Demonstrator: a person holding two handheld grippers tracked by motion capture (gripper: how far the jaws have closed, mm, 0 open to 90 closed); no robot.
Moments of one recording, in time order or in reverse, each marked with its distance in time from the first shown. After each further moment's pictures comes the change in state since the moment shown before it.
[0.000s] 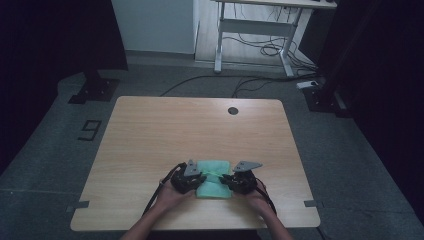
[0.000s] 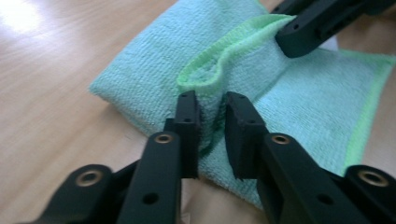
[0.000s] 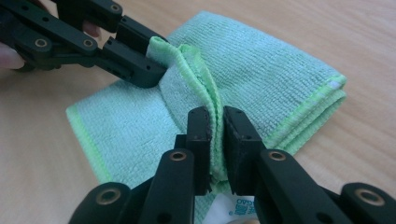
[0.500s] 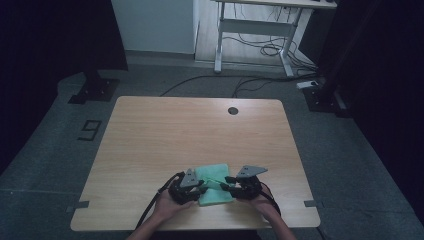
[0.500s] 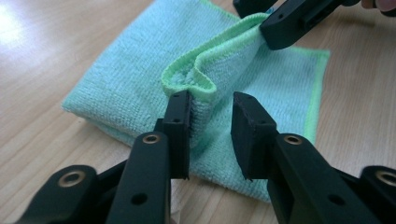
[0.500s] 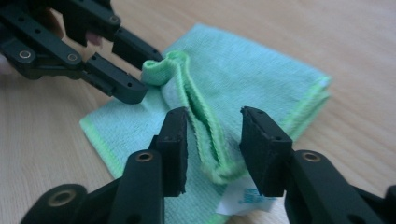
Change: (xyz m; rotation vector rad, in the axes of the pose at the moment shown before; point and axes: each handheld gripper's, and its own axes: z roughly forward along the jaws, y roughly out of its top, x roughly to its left) left arm -0.030 -0.016 -0.019 -0.048 -0.060 0.020; right arm 0.009 -0.006 -0.021 -0.024 0.050 -0.066
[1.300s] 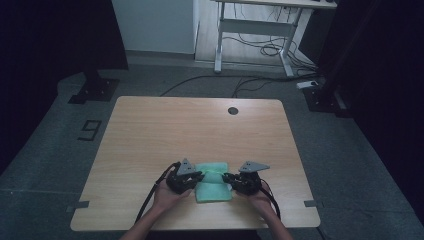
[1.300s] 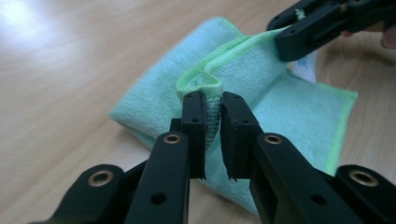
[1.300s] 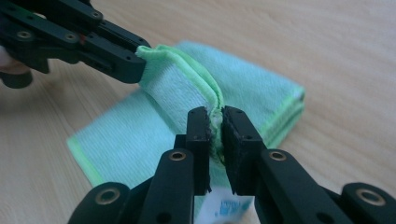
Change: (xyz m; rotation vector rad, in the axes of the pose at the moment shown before) left arm 0.022 0.014 -0.004 -0.024 0.038 -0.075; right arm -0.010 0.003 0.004 -0.064 -0.051 0.092
